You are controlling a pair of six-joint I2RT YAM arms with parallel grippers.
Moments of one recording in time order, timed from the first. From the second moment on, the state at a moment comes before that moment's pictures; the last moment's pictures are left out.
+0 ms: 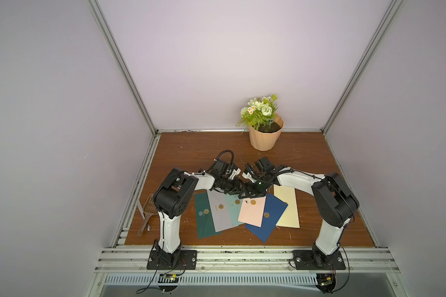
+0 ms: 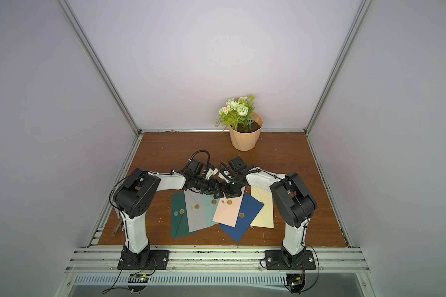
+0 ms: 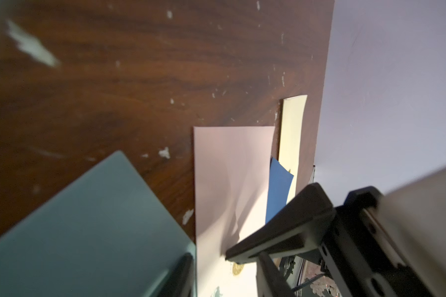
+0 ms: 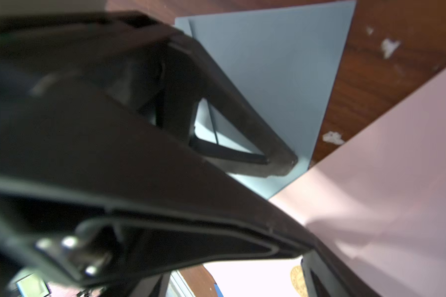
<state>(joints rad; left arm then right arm) -0.52 1.96 1.02 0.02 0.84 -0.62 0.61 1.82 1.14 -0.44 -0.57 0.33</state>
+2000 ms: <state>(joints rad) -0.66 1.97 1.06 -0.16 0.79 -0.58 0.28 1.81 1.00 -0.29 -0.69 0.34</state>
